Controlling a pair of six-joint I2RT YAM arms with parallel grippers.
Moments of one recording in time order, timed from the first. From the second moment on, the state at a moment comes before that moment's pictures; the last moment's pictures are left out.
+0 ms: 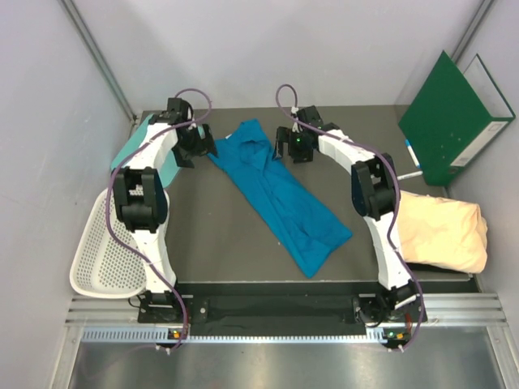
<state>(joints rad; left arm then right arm) -0.05 2.06 1.82 -0.86 0.17 -0.38 0.41 2.35 1.97 -0.53 -0.27 0.40</state>
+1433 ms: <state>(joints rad) -0.42 2.02 1.46 -0.75 0.63 -0.40 0.15 2.28 1.75 -0.22 -0.23 0.65</state>
